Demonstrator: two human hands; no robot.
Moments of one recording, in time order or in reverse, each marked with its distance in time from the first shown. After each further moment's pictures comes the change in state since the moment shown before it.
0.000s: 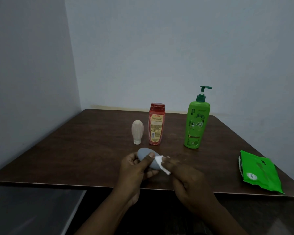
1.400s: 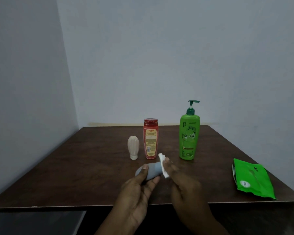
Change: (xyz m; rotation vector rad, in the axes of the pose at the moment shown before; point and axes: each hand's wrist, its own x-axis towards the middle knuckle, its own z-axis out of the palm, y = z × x) left_hand -0.012 0.004 0.020 -0.412 0.042 -0.177; right_hand 0.005 -0.012 0.003 0.081 0.252 0.086
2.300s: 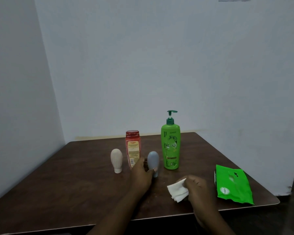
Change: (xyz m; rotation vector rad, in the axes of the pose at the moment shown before) left_hand 0.132 -0.041 0.040 1.377 -0.023 0.572; right_hand 0.013 0.057 -0.056 0.469 0.177 0.841
